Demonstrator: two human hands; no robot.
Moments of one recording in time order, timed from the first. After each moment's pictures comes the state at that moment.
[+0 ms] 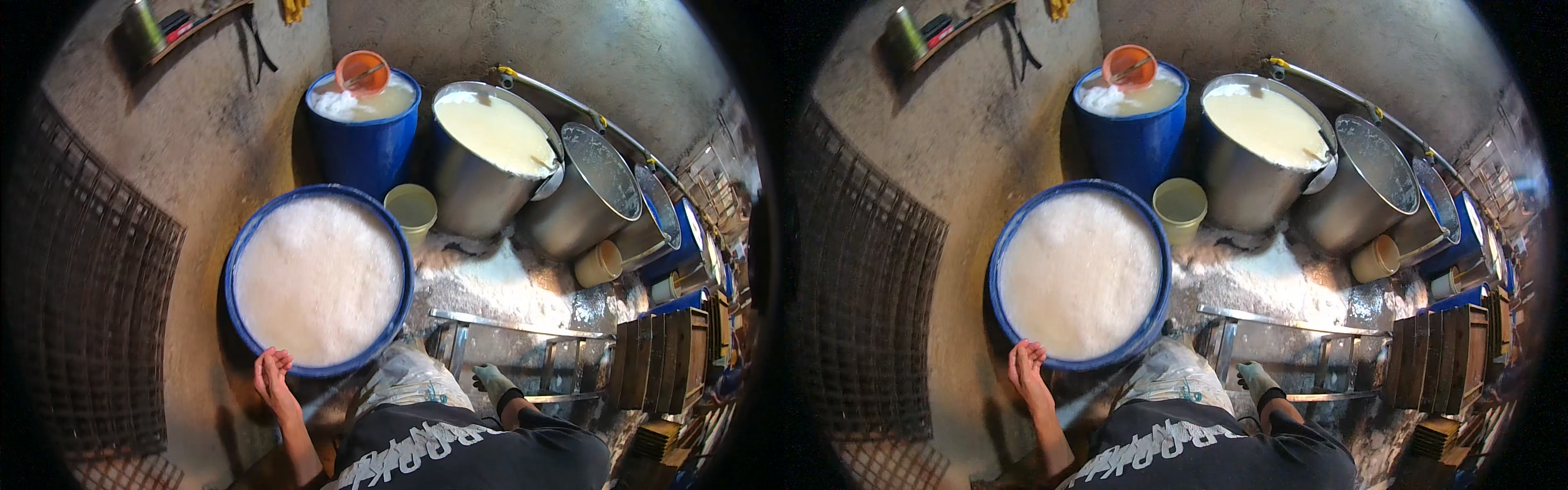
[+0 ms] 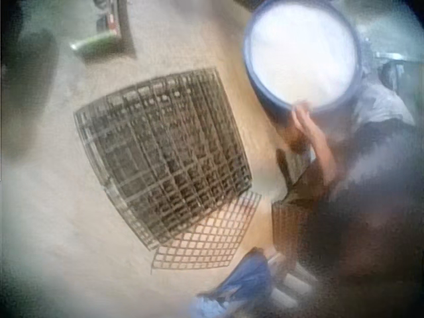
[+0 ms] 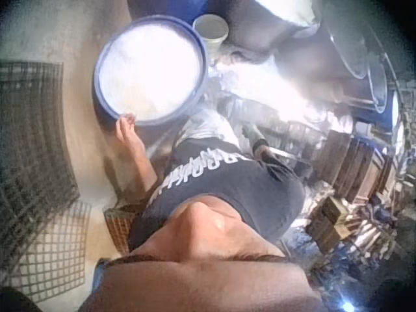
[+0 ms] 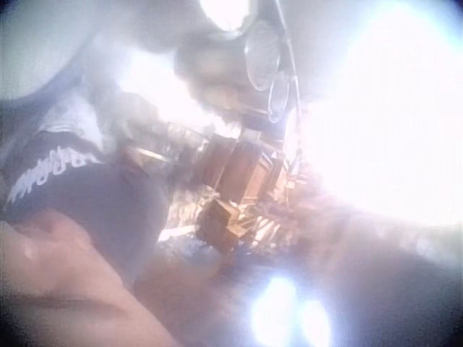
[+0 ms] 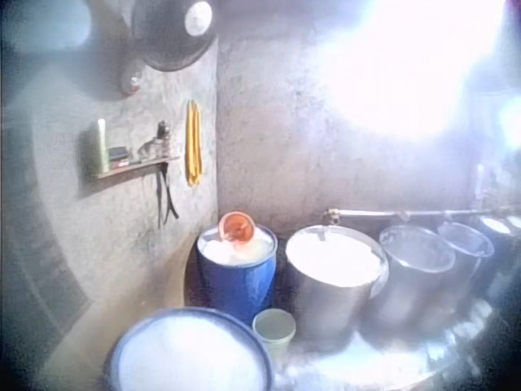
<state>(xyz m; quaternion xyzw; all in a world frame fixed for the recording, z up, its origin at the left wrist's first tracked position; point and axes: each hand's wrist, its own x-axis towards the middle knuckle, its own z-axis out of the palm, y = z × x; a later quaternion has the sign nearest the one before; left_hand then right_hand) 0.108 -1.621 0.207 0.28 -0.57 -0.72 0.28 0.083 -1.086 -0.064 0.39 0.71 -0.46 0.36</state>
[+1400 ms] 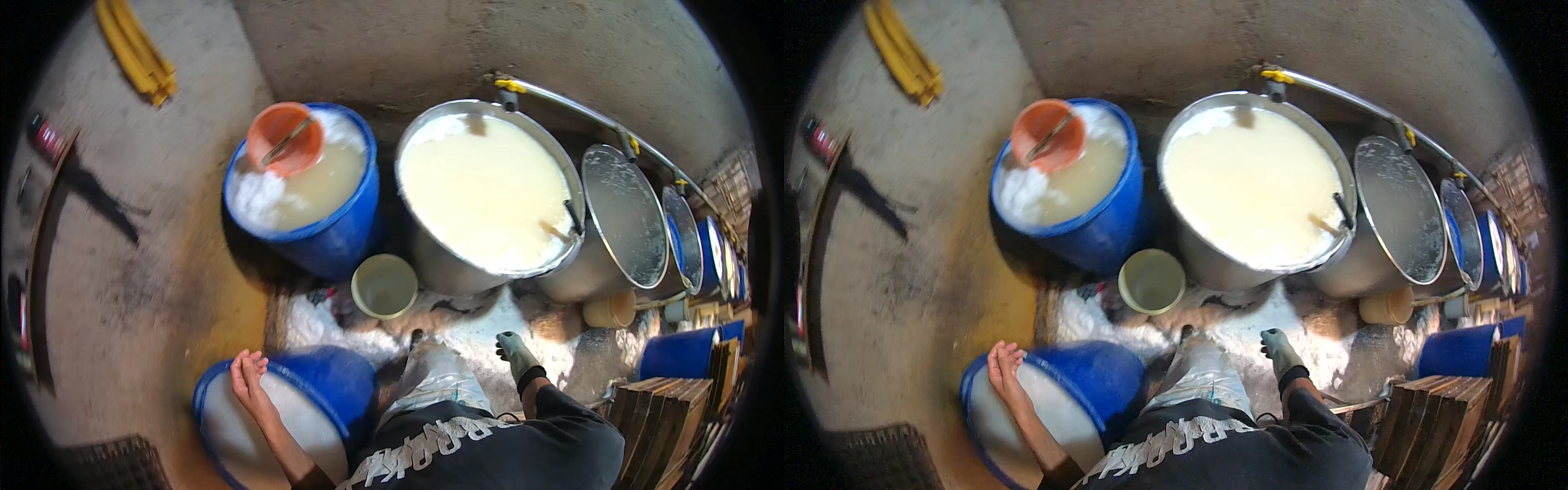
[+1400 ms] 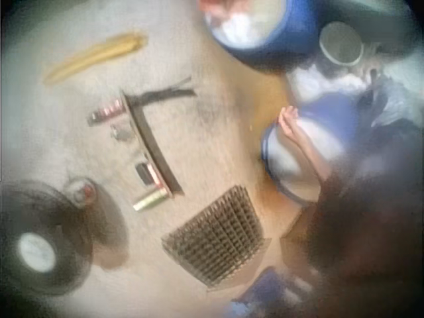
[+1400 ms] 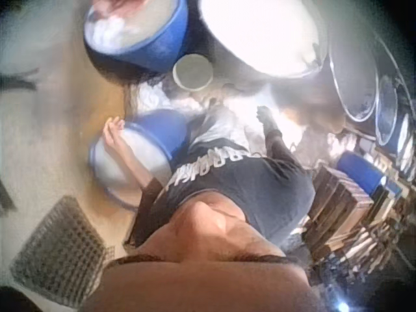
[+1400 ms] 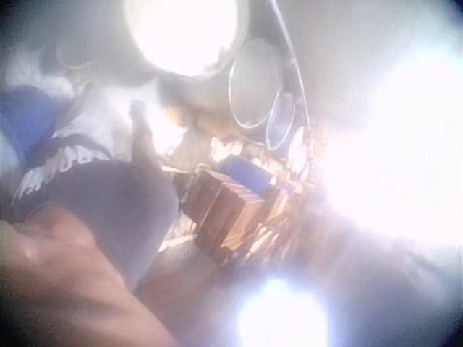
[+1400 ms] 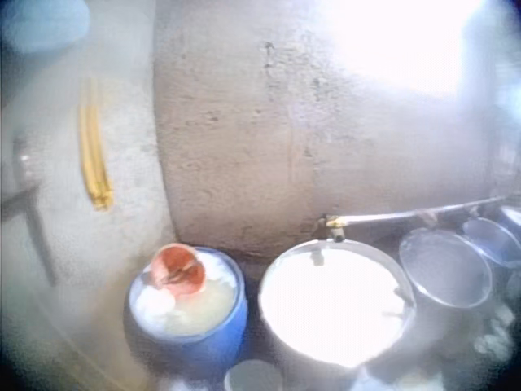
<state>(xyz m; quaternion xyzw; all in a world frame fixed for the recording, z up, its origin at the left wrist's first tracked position) -0.437 -1.510 0.229 0.31 -0.68 -0.62 0.26 -0.498 -0.890 -0.061 0.43 0.70 -0.49 0.29</state>
